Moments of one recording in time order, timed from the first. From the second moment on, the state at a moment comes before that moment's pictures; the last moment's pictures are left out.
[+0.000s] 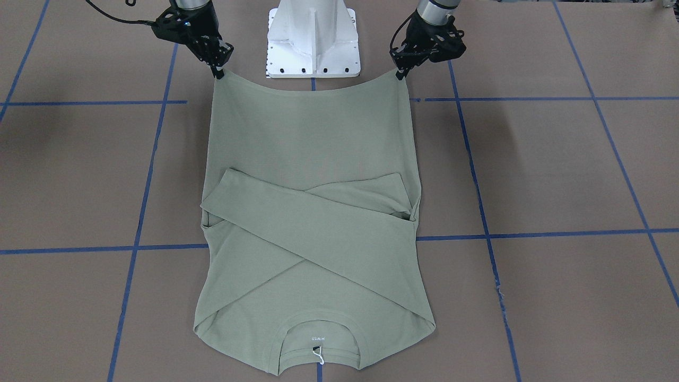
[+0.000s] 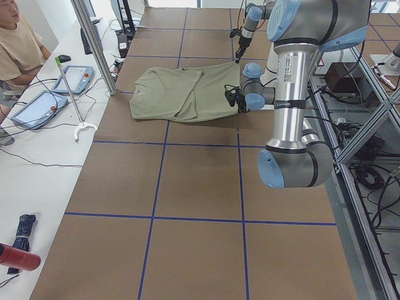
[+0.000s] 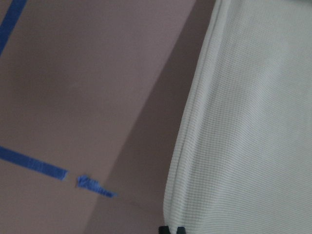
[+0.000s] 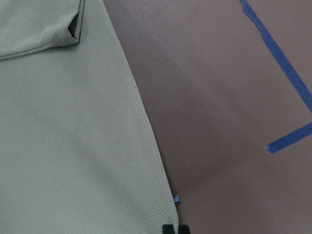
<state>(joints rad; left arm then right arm) -0.17 -1.59 -2.24 -1.90 -1.66 -1.90 -0.01 -1.59 2.31 -1.45 1.35 2.07</state>
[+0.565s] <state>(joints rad) -0.13 -1.58 -2.35 -1.90 -1.67 -1.95 -0.01 -1.64 2.41 -1.46 1.34 2.10</state>
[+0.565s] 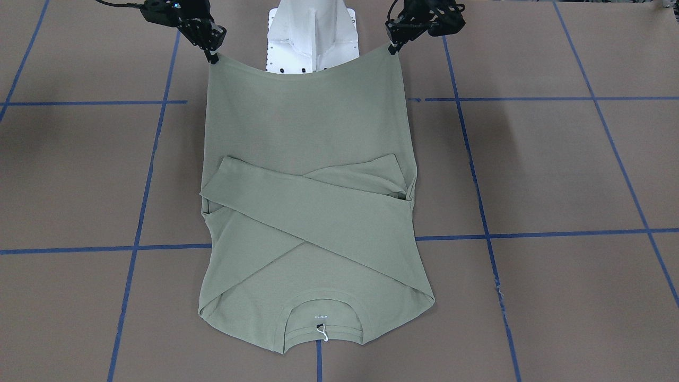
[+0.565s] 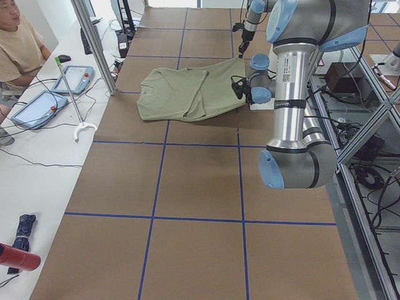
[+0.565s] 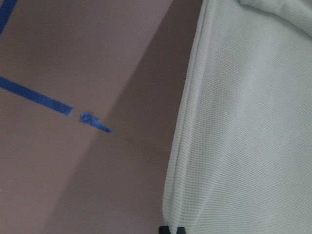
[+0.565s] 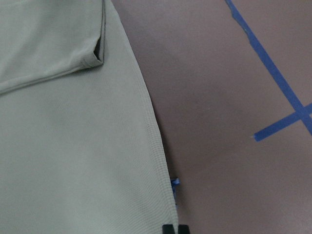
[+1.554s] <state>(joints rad) -0.55 -1.90 -2.01 -1.86 -1.69 -1.54 0.60 -1.16 2.03 -1.62 1.74 1.64</state>
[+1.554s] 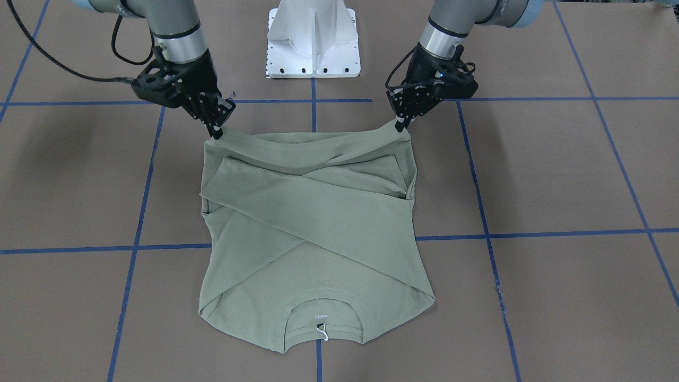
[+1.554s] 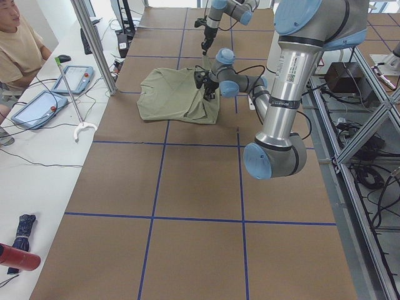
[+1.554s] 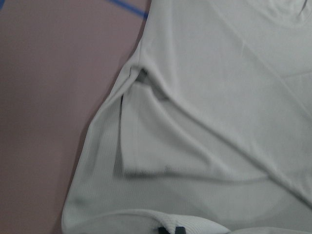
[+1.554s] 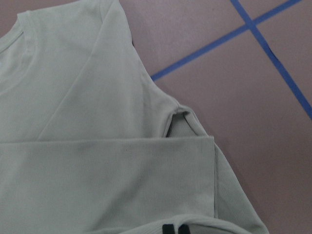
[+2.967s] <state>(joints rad) -0.75 -2.17 -1.35 -2.25 -1.61 -1.41 0.87 -0.78 1.20 -1.31 1.83 1.46</state>
